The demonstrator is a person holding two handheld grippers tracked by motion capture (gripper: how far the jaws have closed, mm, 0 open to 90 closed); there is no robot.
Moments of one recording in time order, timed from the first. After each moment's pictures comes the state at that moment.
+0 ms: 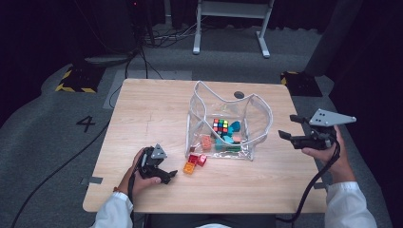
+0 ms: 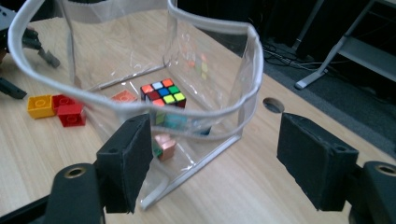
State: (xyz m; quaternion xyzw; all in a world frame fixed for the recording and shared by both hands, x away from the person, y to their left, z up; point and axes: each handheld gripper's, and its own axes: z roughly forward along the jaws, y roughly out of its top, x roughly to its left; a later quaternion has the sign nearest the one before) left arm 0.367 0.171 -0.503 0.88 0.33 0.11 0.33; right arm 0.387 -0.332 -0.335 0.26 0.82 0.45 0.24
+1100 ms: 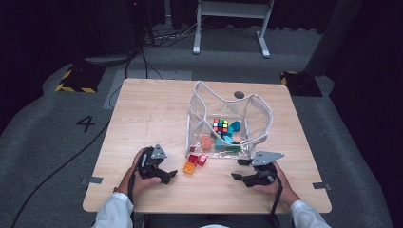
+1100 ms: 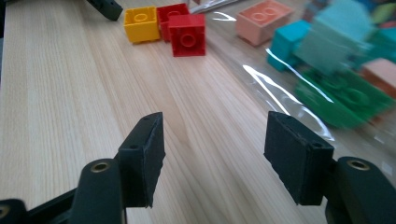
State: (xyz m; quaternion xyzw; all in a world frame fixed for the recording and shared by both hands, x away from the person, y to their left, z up) left arm 0.367 0.171 -0.504 0.88 0.33 0.11 0.33; right arm 0.358 -0.220 -0.486 0.21 0.87 0.44 0.08
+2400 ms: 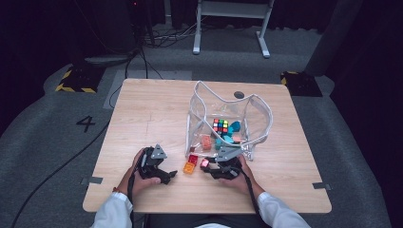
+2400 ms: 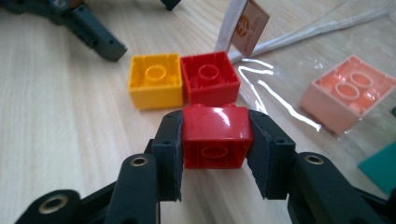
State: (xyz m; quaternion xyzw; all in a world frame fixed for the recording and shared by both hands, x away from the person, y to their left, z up) left arm 0.367 0.172 -0.503 0.88 0.33 0.11 0.33; right arm 0.377 -0.126 -0.501 0.18 0.87 0.44 0.10
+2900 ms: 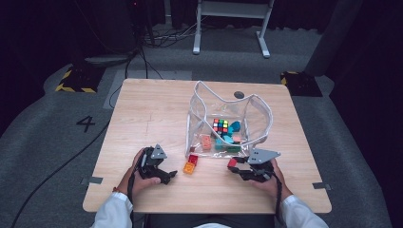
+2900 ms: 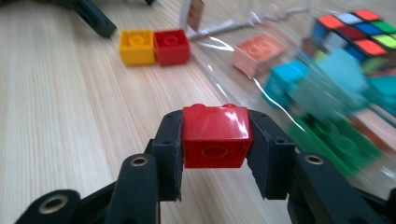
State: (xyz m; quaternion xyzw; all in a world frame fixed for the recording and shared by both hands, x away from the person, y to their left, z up) left arm 0.367 0.172 -0.503 0.88 0.33 0.11 0.33; right arm 0.360 -0.218 -0.474 0.20 0.86 0.45 0.13
